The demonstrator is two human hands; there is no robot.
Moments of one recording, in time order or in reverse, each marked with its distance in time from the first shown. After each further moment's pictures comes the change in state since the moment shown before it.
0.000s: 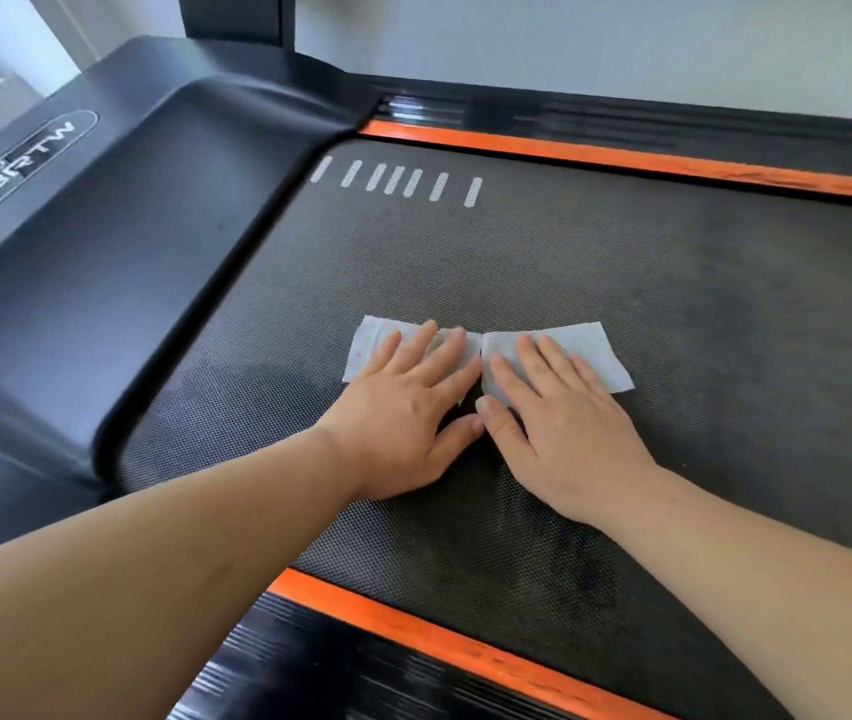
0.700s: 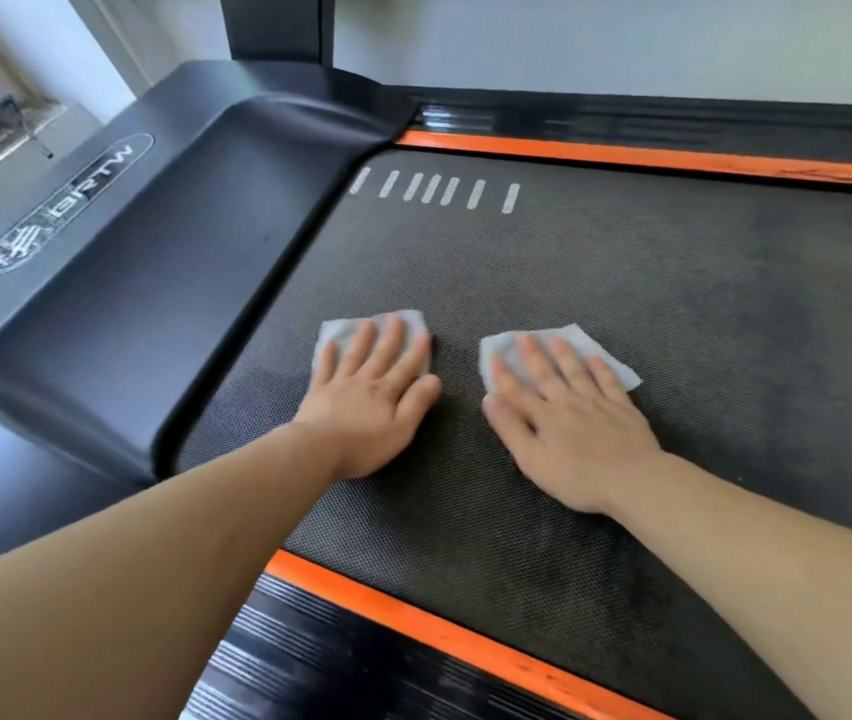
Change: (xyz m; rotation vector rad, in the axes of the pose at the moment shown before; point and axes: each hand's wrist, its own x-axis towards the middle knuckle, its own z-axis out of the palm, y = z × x) left_hand -0.019 -0.060 0.003 -0.057 -0.097 -0.366; right_hand 0.023 -0.024 -0.003 0.048 -0.180 0.049
